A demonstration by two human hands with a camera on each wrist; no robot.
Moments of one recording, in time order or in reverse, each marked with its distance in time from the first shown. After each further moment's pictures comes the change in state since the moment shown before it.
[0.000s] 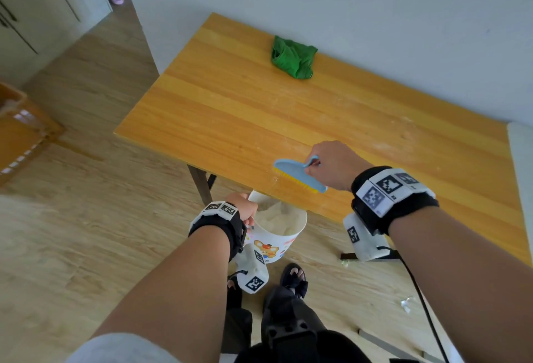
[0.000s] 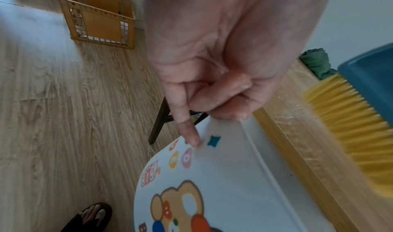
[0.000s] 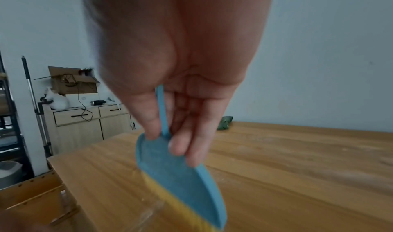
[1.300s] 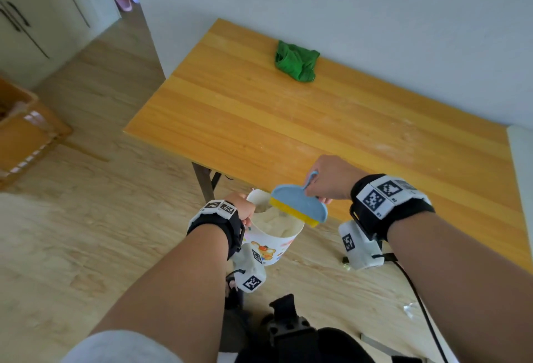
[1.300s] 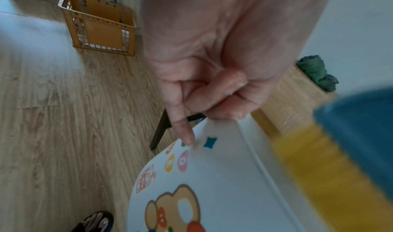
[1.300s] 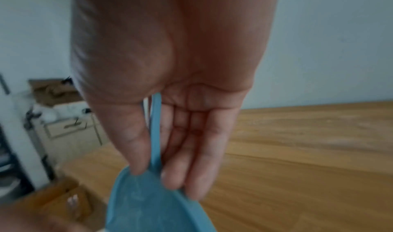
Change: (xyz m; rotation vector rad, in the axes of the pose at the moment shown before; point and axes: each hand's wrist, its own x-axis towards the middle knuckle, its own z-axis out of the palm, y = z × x) left_hand -0.007 -0.008 -0.006 0.124 0.016 0.036; right_hand -0.023 -0.012 0.010 0.247 -0.146 0.133
